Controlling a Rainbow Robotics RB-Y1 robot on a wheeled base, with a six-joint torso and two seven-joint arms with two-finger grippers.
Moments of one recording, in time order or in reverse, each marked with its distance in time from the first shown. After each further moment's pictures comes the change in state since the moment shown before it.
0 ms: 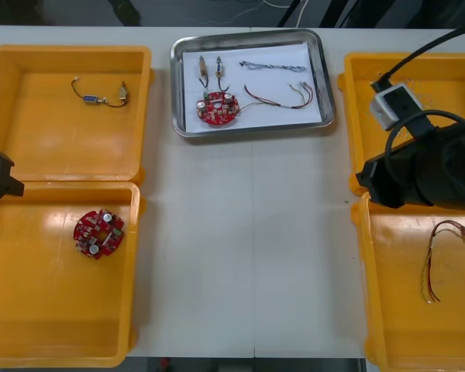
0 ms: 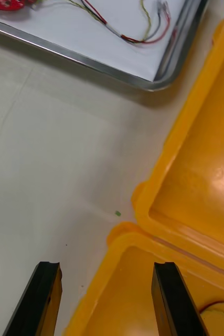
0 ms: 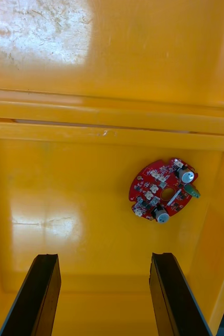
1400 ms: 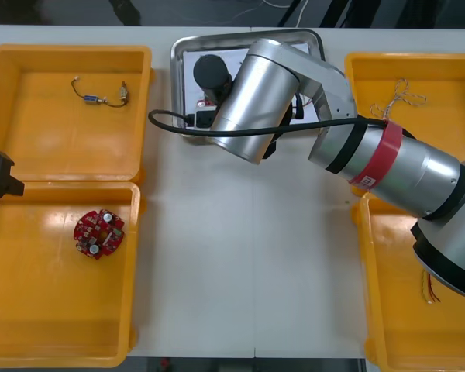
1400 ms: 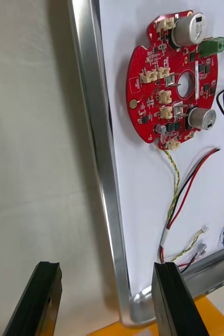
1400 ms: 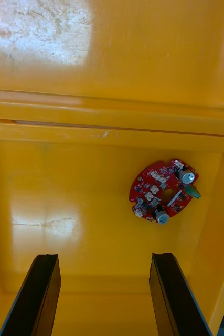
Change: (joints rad) right arm -0.742 0.144 0.850 0.957 0.231 -0.361 0.515; left arm -0.002 0.000 0.000 0.001 0.000 0.000 0.000
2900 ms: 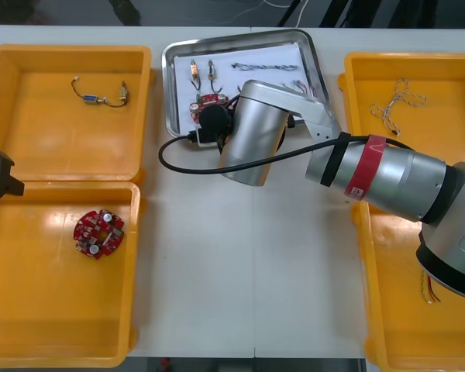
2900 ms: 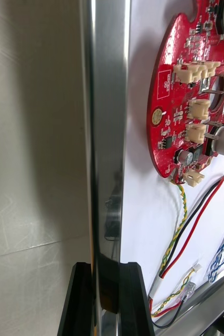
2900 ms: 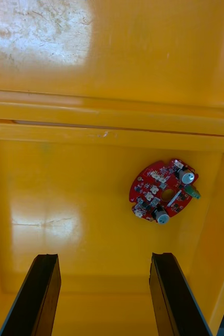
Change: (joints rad) right arm -0.029 -0.001 0.187 0.200 0.086 -0.300 0.018; left arm 0.000 0.000 0.000 0.000 0.000 0.000 0.000
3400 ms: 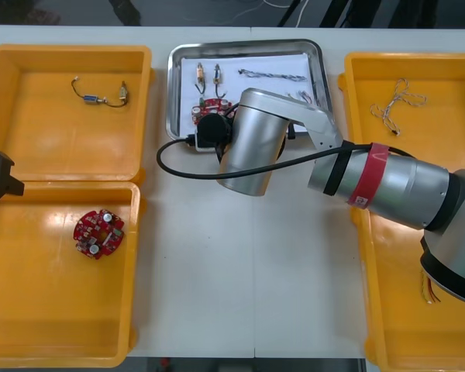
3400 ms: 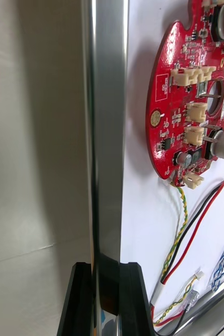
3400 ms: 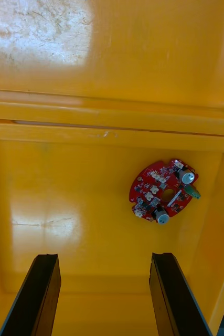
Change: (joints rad) right arm 0.027 -0.009 0.000 -0.073 0.000 0.052 -0.084; left arm 0.000 0.000 0.000 0.000 0.000 0.000 0.000
